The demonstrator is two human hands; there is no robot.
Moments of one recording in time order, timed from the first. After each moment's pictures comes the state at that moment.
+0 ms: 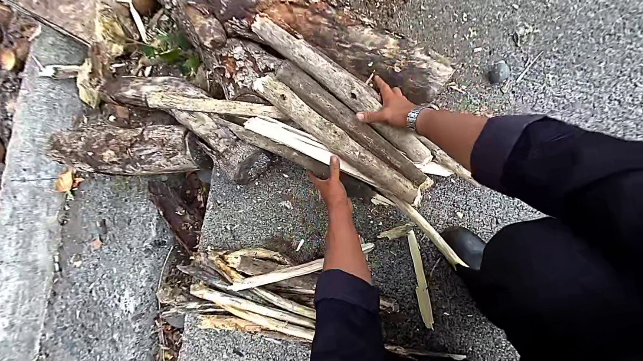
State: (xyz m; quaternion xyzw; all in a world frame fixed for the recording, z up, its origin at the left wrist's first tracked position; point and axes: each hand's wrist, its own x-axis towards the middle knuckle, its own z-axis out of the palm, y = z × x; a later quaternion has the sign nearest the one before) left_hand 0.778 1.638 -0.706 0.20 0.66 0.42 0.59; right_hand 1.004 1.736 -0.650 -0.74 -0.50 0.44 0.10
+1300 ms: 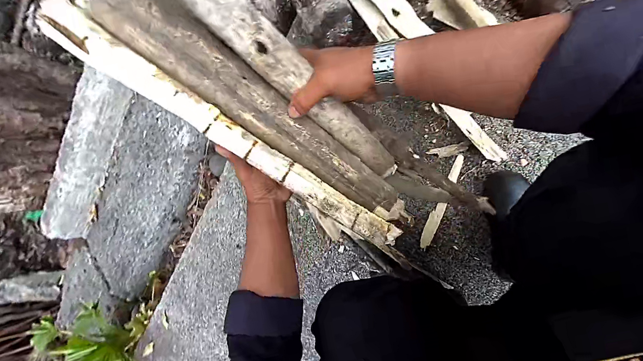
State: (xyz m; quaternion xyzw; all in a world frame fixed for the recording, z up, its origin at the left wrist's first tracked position) left_hand 0.541 1.460 -0.478 0.24 0.39 0.70 0.56; right_hand 0.721 1.607 -0.448 -0.31 -0.56 0.76 0.08
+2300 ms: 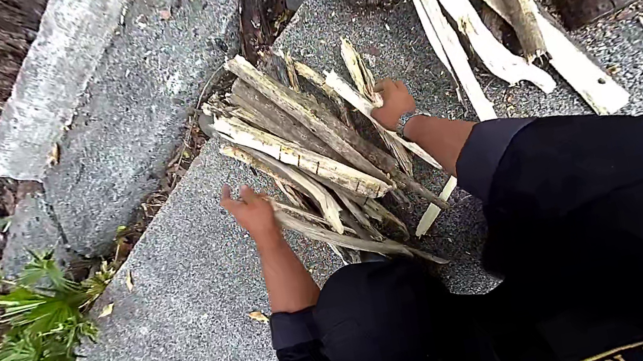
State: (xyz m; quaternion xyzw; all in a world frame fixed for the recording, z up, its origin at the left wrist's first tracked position) left_hand 0.463 1.304 -0.571 0.12 0.89 0.40 0.20; right_hand 0.721 1.532 -0.652 -0.62 -0.63 0.46 0.00
